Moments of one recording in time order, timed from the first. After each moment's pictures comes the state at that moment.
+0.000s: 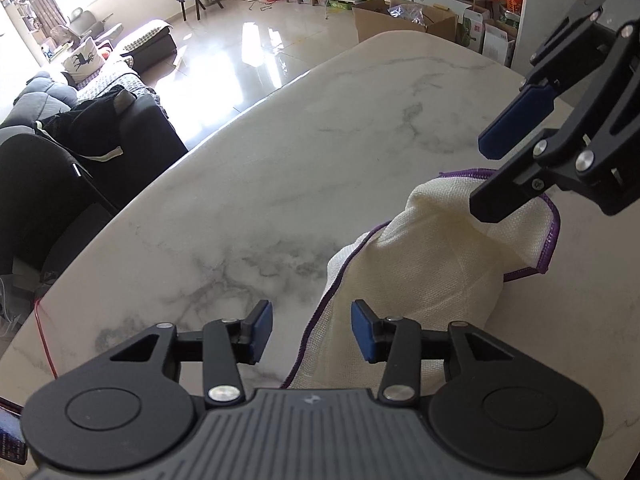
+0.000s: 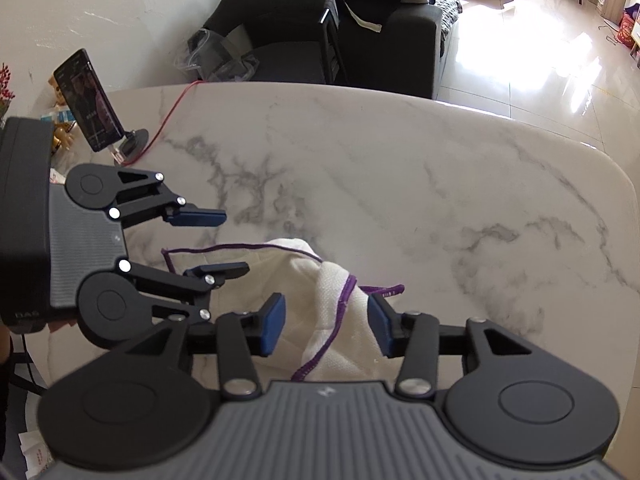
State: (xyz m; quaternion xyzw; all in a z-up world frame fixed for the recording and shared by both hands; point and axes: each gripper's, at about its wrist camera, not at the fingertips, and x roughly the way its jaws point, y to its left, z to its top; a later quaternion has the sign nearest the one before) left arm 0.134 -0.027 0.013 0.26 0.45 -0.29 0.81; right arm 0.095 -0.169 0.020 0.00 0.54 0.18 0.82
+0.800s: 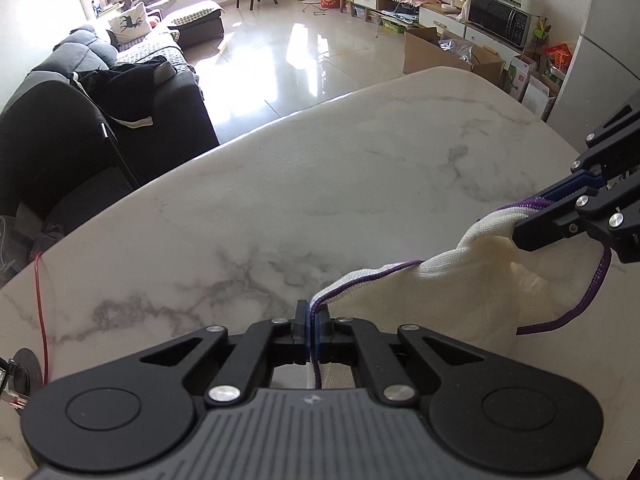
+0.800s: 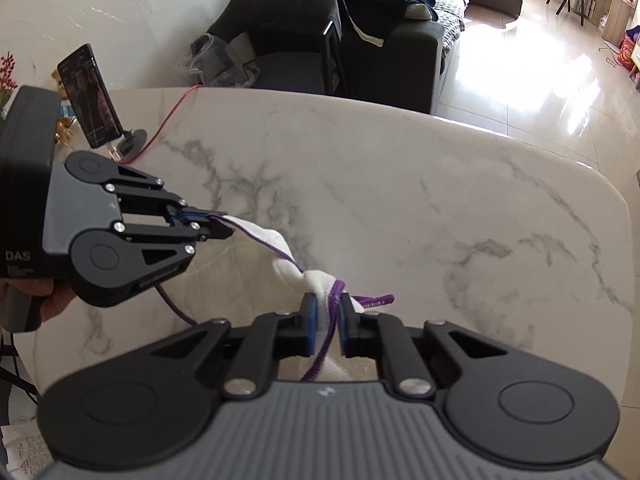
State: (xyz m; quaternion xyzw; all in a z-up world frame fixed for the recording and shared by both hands) left arm 0.145 -0.008 0.031 0.18 0.45 -0.23 0.85; right arm 0.086 -0.171 0.029 -0.03 0.51 0.18 0.84
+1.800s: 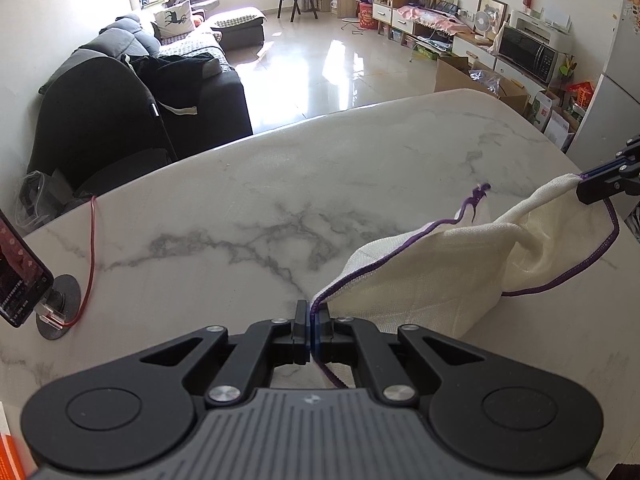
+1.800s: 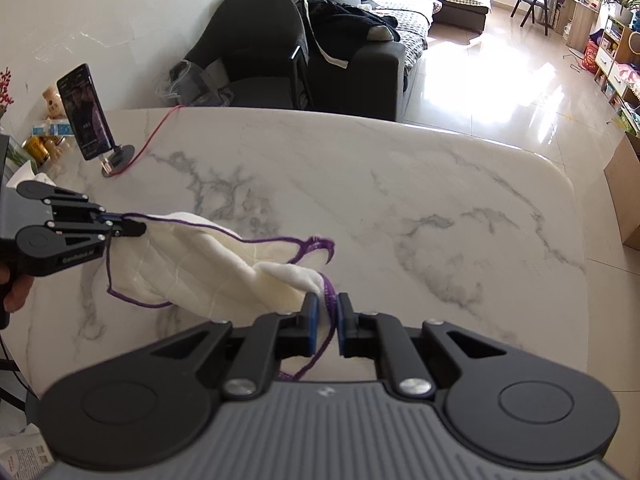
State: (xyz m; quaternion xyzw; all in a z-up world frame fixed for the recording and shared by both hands) left arm 0.091 0.056 0.043 0.13 0.44 -0.19 0.87; right arm 0.030 -0.211 0.042 -0.01 0.48 0.13 0.87
